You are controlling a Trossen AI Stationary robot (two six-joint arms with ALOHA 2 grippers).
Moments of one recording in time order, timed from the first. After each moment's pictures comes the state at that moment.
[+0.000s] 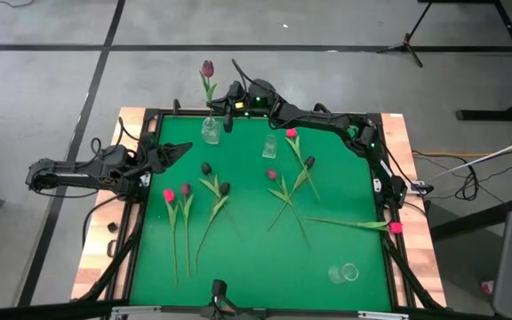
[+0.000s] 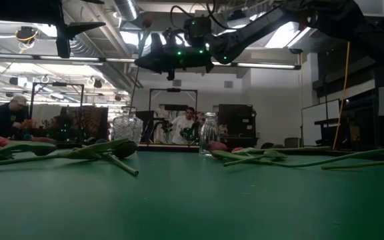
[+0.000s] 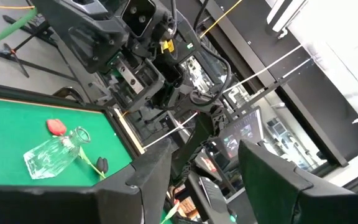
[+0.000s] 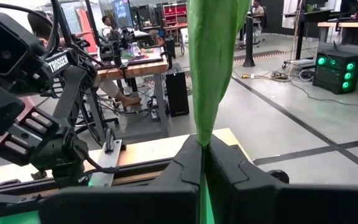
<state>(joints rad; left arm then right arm) 0.03 0.34 0.30 0.21 -0.40 -0.92 -0.43 2.26 1.89 0.37 -0.35 0.10</state>
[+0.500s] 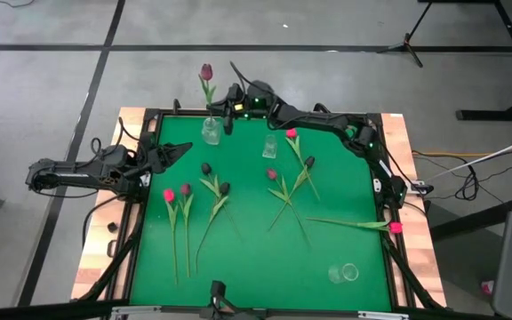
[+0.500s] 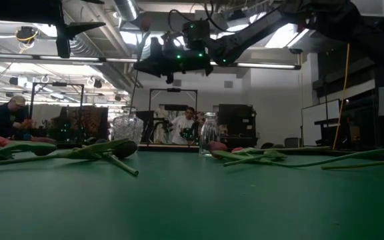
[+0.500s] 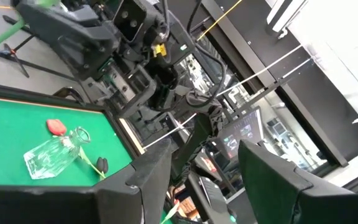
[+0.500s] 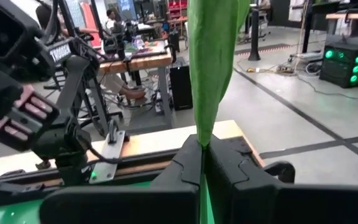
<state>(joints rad) 0.03 0.34 0.30 0.21 -0.40 -0.92 -0.43 2.28 1.89 0.36 -0.37 0.09</state>
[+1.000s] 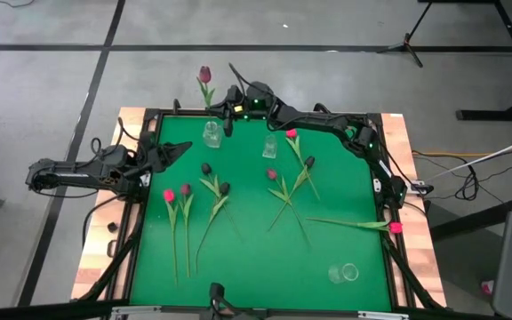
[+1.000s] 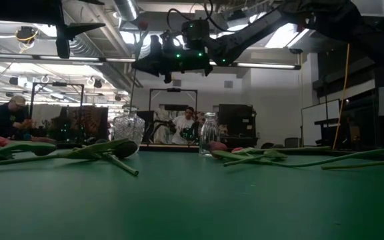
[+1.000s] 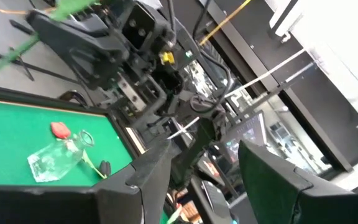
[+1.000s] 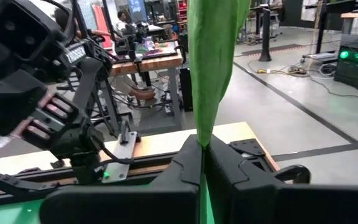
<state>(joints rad) 0.03 0.34 0.30 0.21 -0.43 -0.92 -0.43 2.28 1.89 0.37 -0.41 0.11</state>
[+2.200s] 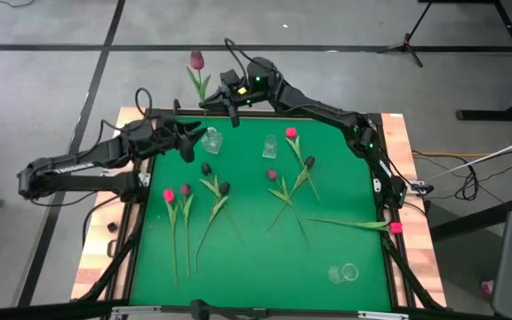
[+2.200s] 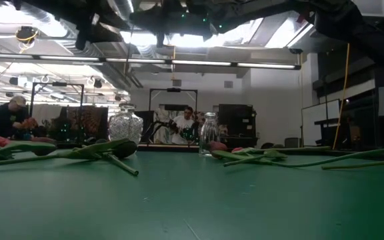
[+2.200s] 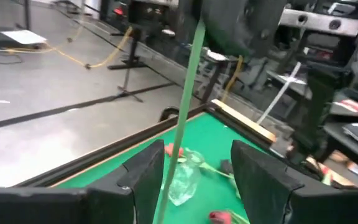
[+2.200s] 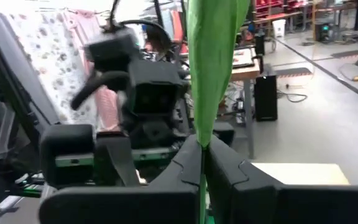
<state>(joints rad) 0.35 0.71 0.64 -0.10 -0.26 -0.38 -0.43 2.28 2.27 0.03 -0.74 0.18</state>
